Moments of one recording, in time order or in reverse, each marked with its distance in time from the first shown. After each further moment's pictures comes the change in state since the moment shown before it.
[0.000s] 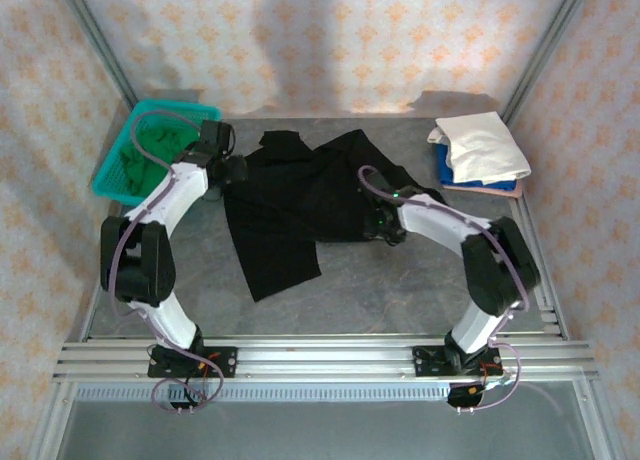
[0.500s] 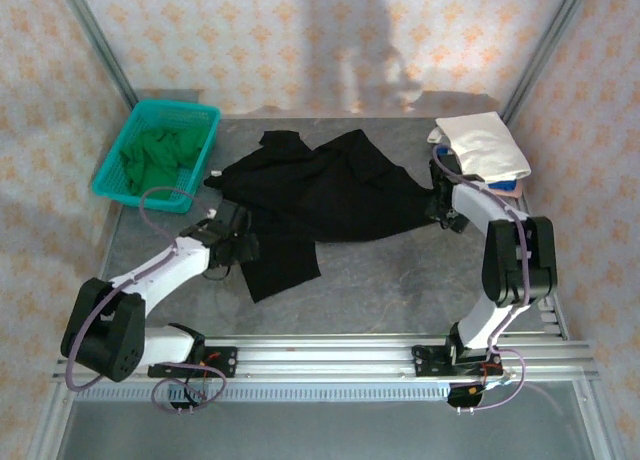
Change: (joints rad) left arm -0.226 -0.376 -0.628 0.017 -0.021 -0.273; right arm -0.410 0.071 0.028 0.013 0.123 -0.023
